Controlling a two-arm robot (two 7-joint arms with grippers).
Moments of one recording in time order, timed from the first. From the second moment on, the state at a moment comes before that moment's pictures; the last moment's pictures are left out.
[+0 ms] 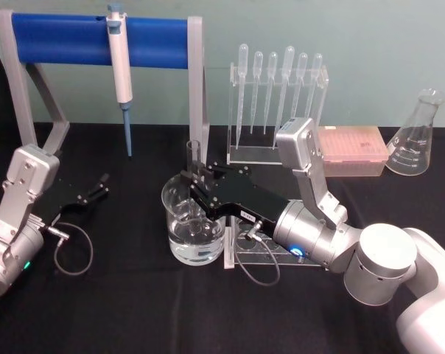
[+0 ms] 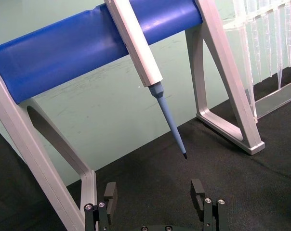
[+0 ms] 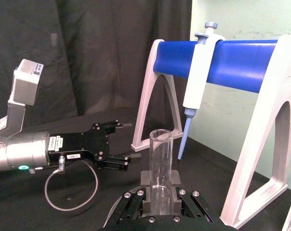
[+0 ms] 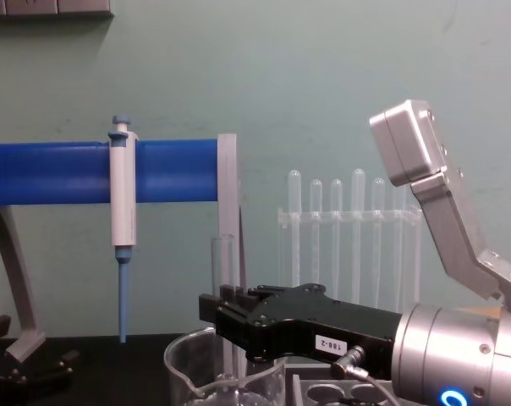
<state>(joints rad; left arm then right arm) -0.20 0.60 0.45 -1.41 -0.25 -0.12 0.03 0.37 0.27 -0.55 -1.37 0.36 -0.05 0.50</state>
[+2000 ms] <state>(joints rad) -0.20 0.60 0.45 -1.41 -0.25 -0.12 0.03 0.37 0.27 -0.55 -1.37 0.36 -0.05 0.50</state>
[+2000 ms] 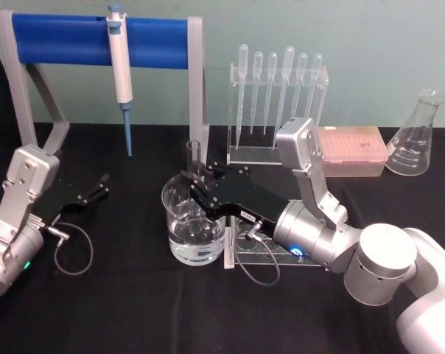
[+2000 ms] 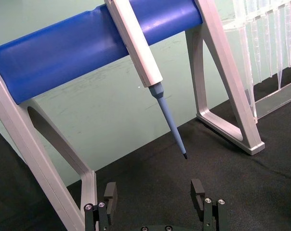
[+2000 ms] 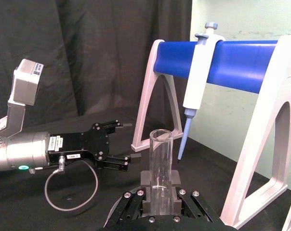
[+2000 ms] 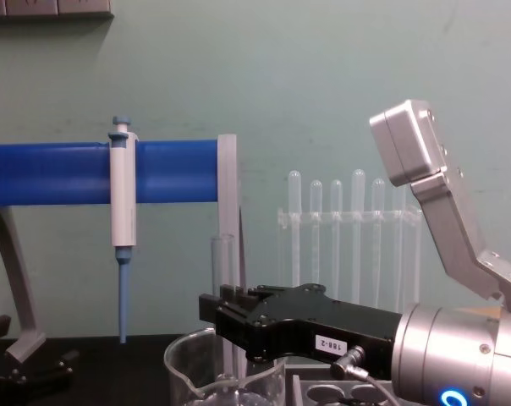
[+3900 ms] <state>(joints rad) -0.20 0.60 0.45 -1.41 -0.25 -0.12 0.03 0.37 0.27 -0.55 -1.37 0.36 -0.05 0.50</state>
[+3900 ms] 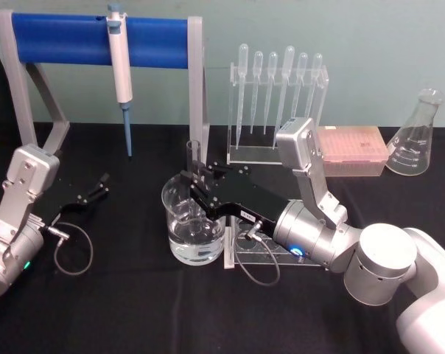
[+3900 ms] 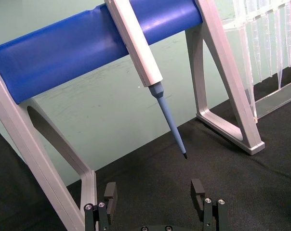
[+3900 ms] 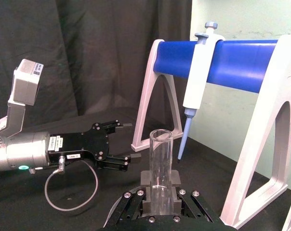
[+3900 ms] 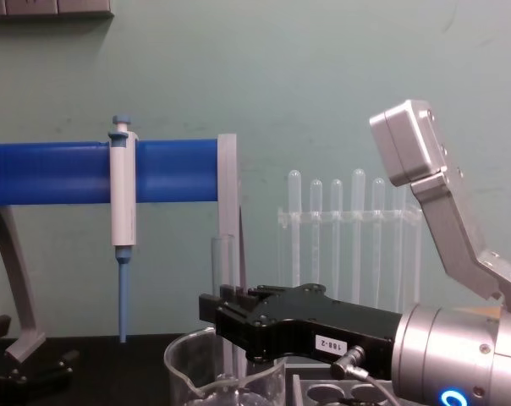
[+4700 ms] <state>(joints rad) -0.20 0.60 0.45 -1.41 -0.25 -0.12 0.03 0.37 0.27 -0.55 -1.37 0.36 -0.05 0.50</state>
